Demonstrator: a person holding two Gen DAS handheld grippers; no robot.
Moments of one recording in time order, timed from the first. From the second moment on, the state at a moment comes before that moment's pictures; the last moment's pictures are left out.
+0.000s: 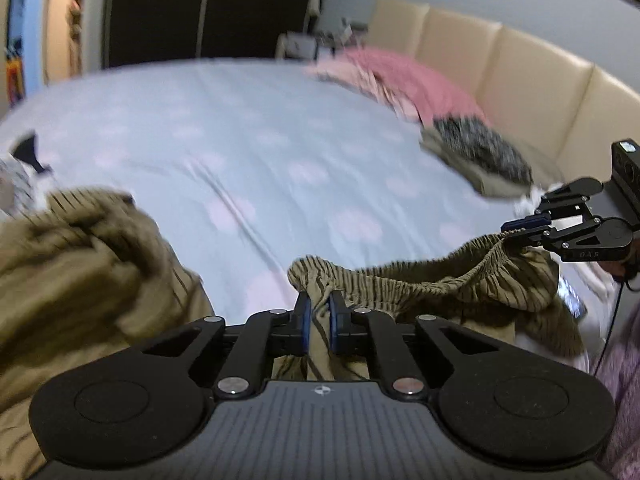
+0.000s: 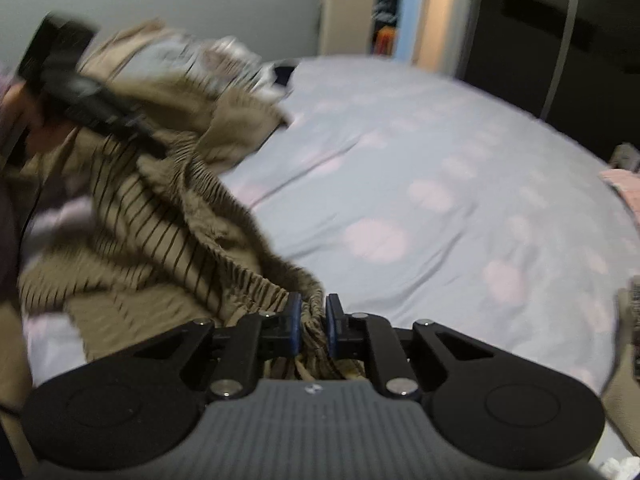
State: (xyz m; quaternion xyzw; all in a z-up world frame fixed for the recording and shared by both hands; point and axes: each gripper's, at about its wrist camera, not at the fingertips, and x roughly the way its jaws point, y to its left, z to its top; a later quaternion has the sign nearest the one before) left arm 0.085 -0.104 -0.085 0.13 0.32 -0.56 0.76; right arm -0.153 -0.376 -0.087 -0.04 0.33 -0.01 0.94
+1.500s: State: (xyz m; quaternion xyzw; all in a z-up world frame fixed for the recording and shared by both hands) left arm 0.048 -0.253 -0.152 0.44 0.35 -0.66 0.49; right arm -0.229 -0.338 -0.140 -0.04 0.49 0.09 0.86
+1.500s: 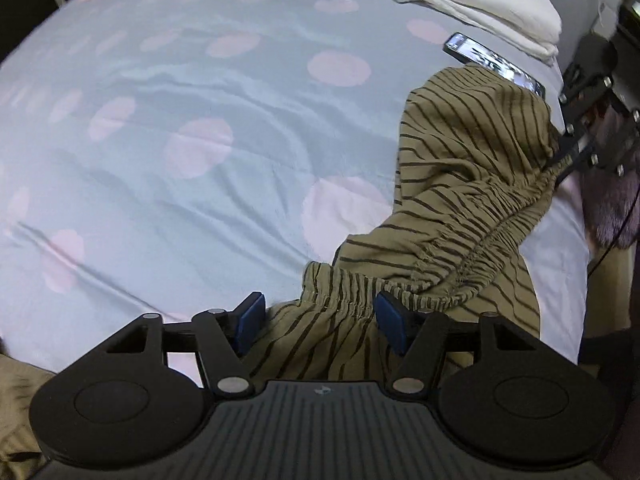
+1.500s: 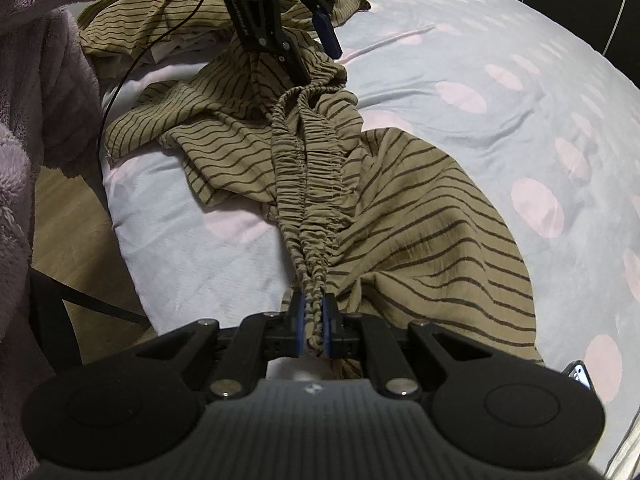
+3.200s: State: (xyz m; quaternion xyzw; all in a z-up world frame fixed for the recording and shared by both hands) left arm 0.035 -0.260 -0.159 0.44 0.36 -0.65 0.51; right arm -0.243 -0.332 -0.144 -0.05 0.52 0.03 0.85
